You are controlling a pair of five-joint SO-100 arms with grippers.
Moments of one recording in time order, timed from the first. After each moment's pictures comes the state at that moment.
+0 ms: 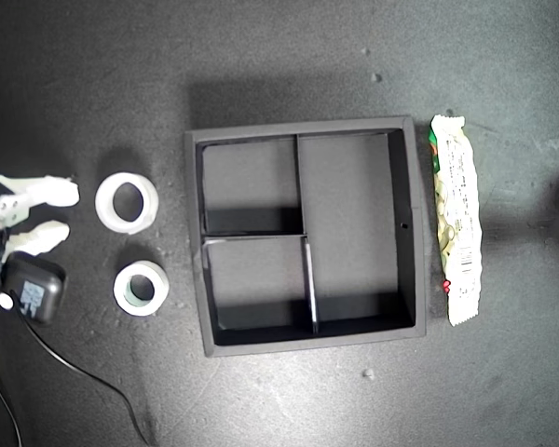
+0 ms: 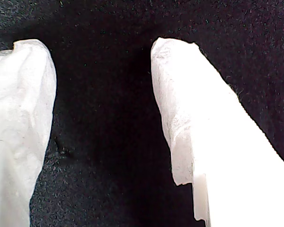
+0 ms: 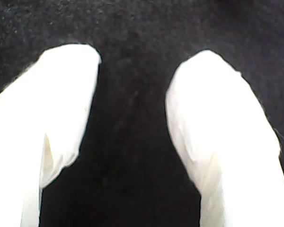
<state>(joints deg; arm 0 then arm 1) 4.3 191.2 176.5 77.7 -76.7 3.2 186.3 178.3 76.4 87.7</state>
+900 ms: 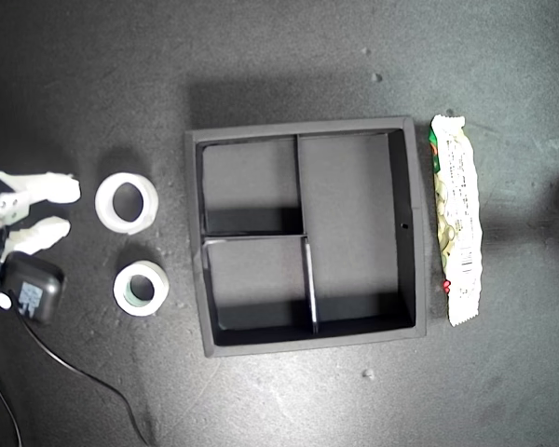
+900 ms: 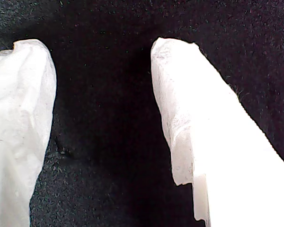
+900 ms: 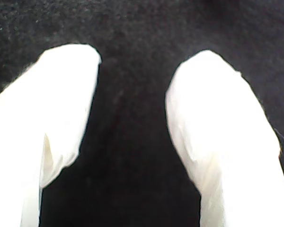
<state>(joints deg) 1.0 191.2 176.5 77.7 -73.3 3.2 186.3 178.3 76.4 87.7</state>
